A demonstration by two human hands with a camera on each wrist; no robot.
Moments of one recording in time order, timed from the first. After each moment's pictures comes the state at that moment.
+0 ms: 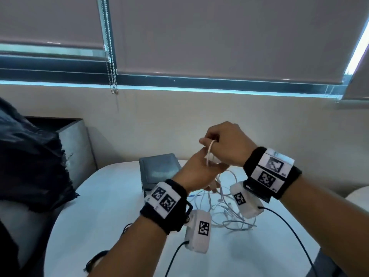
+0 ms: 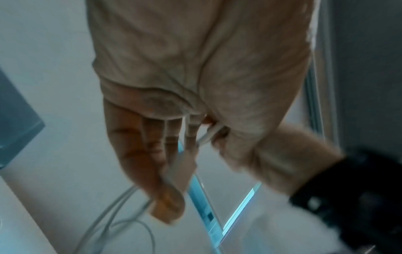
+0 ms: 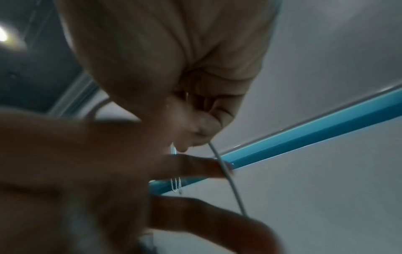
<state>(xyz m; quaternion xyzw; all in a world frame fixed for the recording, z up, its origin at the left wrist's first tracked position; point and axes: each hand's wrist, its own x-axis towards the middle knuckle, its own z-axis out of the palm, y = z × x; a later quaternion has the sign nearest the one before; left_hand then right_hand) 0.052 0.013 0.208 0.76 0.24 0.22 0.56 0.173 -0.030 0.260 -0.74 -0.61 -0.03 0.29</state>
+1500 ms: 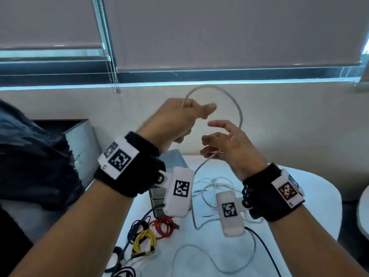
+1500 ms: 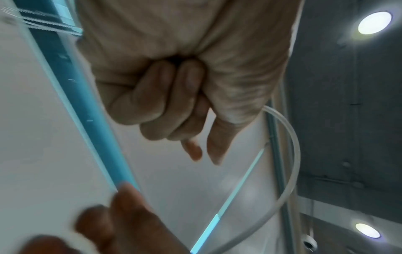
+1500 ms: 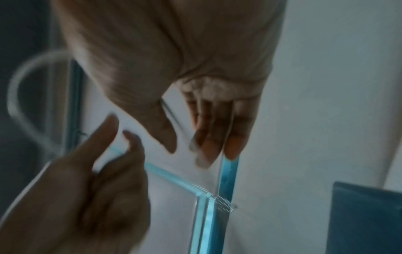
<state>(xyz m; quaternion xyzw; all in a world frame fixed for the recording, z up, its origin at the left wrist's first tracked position) 0.021 0.031 0.300 0.78 0.26 0.29 0.48 0.161 -0.043 0.227 -0.52 -0.44 0.32 0.66</state>
